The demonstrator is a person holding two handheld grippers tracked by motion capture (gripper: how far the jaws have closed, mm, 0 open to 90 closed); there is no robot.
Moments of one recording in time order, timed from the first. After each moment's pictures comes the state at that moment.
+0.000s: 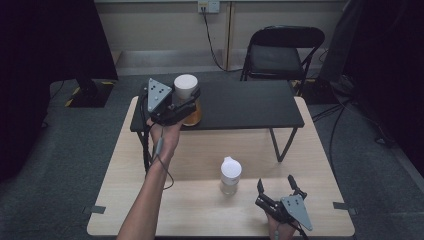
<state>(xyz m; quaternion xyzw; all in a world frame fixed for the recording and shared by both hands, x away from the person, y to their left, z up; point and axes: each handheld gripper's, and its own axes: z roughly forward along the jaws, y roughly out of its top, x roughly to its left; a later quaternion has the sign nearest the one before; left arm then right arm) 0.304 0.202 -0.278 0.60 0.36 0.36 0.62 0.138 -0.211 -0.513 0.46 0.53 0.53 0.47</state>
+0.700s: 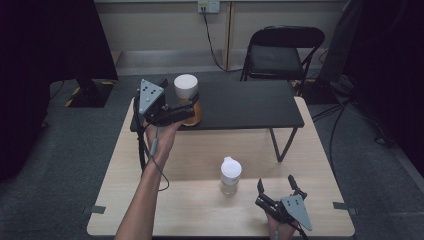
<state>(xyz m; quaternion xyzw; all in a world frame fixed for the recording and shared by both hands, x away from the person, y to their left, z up) 0.296 0.213 -0.284 0.58 0.36 0.36 0.64 0.138 -0.210 -0.513 0.46 0.53 0.53 0.47</state>
